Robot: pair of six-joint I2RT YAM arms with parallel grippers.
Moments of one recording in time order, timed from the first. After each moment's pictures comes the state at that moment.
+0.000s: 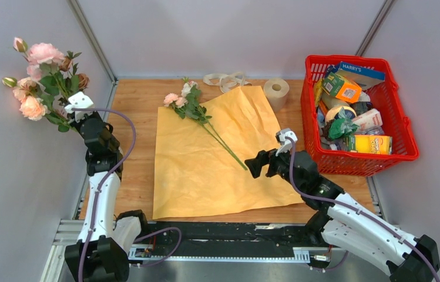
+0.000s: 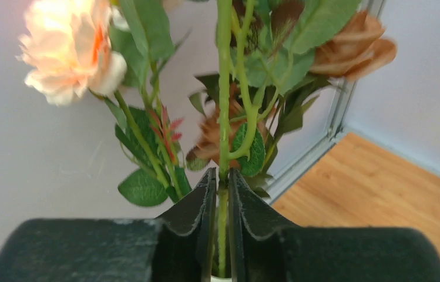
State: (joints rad) left arm 0.20 0.91 0.72 0.37 -0.60 0.15; right arm 0.76 0.72 0.49 -0.04 0.09 0.37
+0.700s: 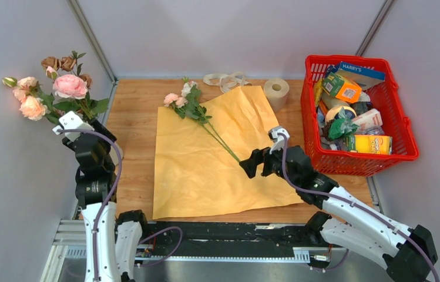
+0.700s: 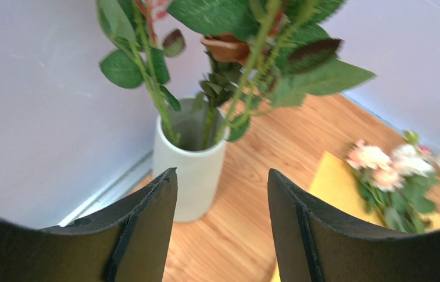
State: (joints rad) left arm 0.21 0.63 0.81 -0.33 -0.44 -0.25; right arm 0.76 0.82 0.53 -0.04 0.02 0.40
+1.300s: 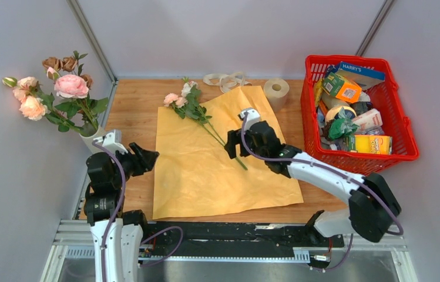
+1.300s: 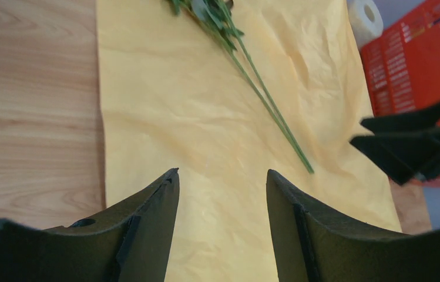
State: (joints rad) left arm 0.21 0.42 0.67 -0.60 0.43 -0.40; right arm 0.76 1.29 0.82 -0.01 0.06 0.32
